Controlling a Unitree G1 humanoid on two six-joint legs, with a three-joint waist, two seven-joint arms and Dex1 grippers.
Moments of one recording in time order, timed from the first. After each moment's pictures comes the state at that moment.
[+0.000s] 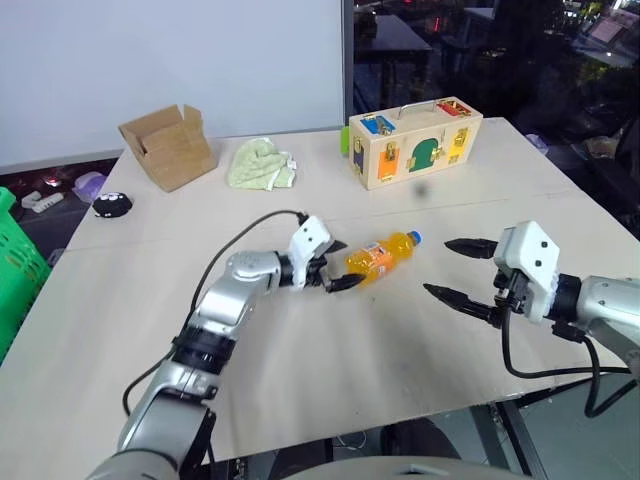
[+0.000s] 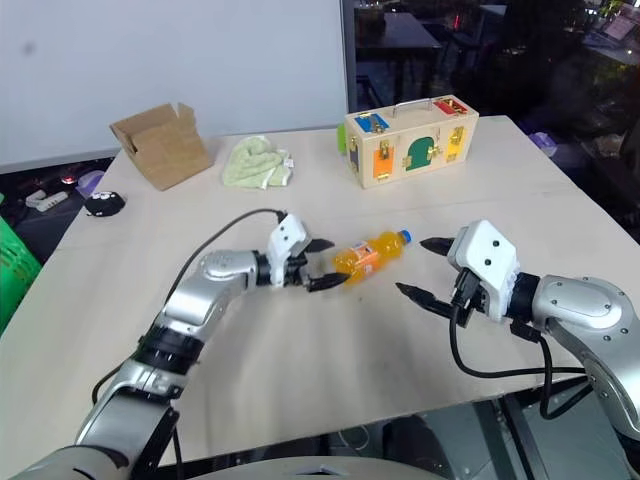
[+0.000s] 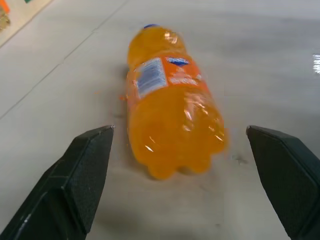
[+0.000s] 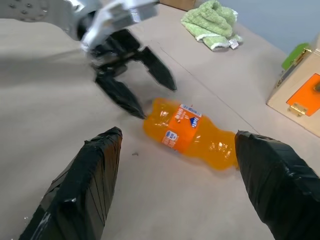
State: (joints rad) left arm -0.53 0.45 -0.24 0.16 -0.22 0.41 -0.90; right arm -0.09 -0.80 -0.13 -0.78 0.56 0.76 0.72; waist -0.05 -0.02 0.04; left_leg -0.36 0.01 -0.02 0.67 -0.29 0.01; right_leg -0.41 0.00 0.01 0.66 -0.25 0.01
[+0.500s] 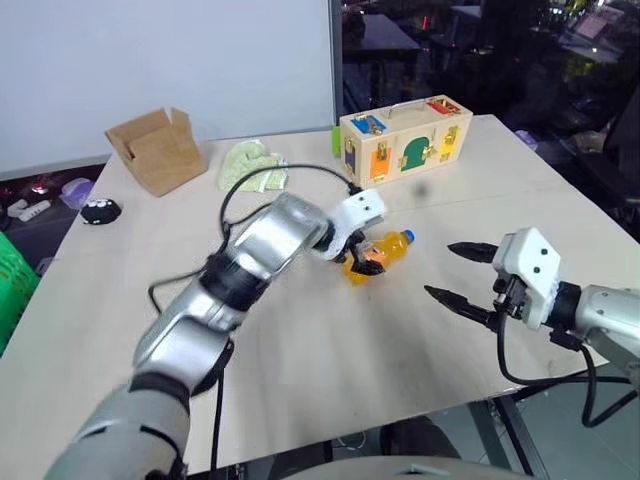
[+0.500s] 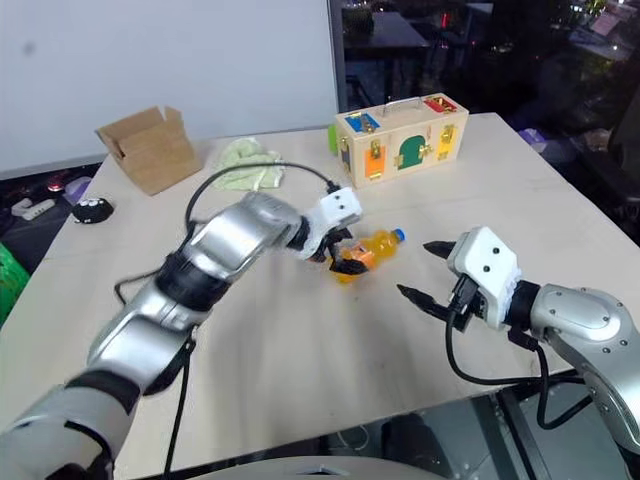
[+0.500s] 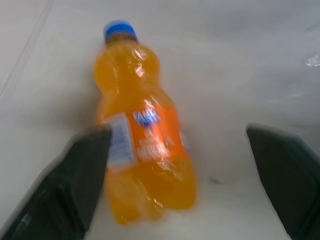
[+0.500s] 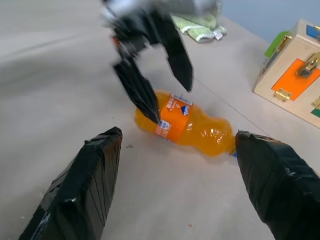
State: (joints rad) left arm -1.04 0.42 -0.67 0.27 -0.08 1.02 -0.92; right arm -0.04 -0.80 -0.14 -0.83 0.56 0.76 0.65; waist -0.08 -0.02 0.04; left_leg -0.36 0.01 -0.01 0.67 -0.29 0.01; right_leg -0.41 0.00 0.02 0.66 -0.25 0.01
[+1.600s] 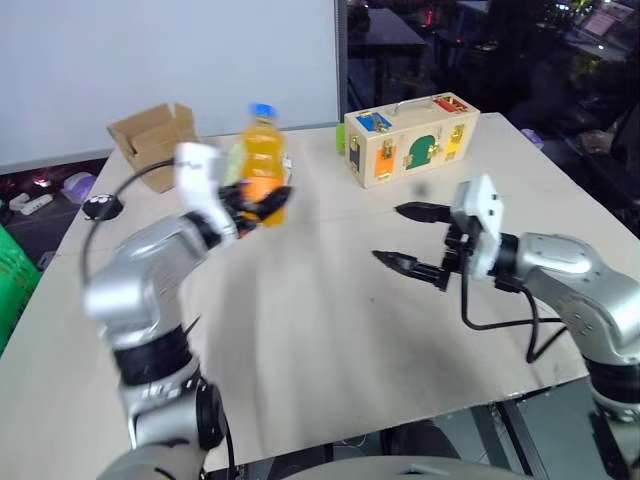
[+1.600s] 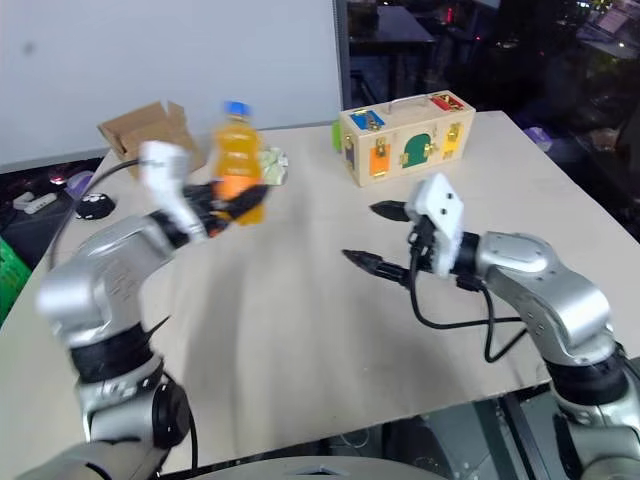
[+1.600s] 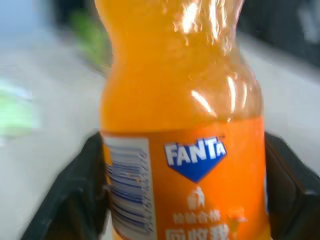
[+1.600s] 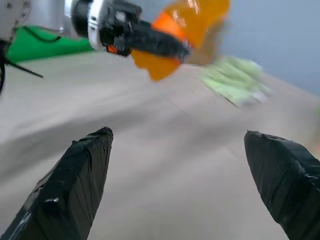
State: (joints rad) left arm -0.44 0.32 0.60 -0.51 -0.36 1.08 -0.58; right arm -0.48 -0.56 0.12 -0.48 0.62 0.70 0.75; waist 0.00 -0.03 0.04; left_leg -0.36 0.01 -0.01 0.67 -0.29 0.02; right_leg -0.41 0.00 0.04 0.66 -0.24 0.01
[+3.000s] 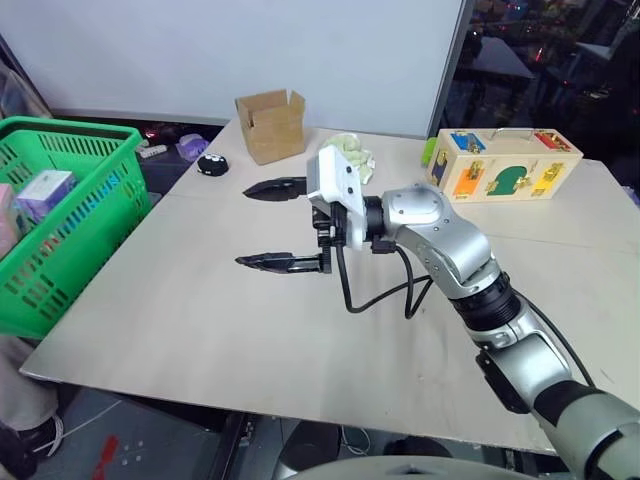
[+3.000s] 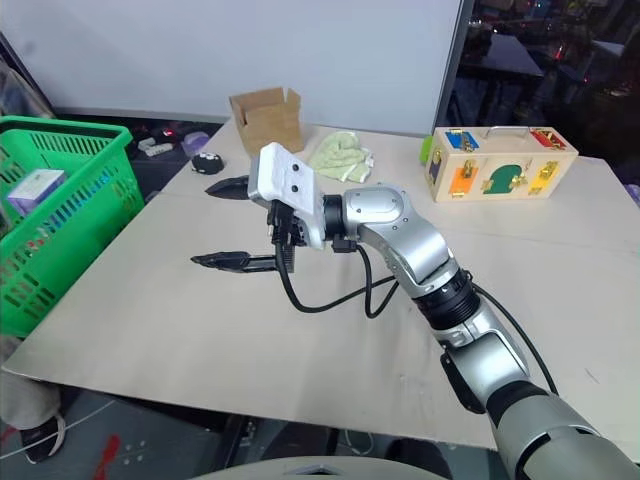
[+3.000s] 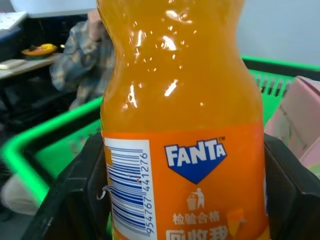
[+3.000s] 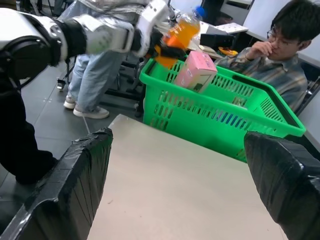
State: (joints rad) left arm -0.38 1.12 0.83 0.96 -0.28 0.06 -0.53; right arm -0.86 -0.12 0.39 -0.04 0.35 0.39 0.96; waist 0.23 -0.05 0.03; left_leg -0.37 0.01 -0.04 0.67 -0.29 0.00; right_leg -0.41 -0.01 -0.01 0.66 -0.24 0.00
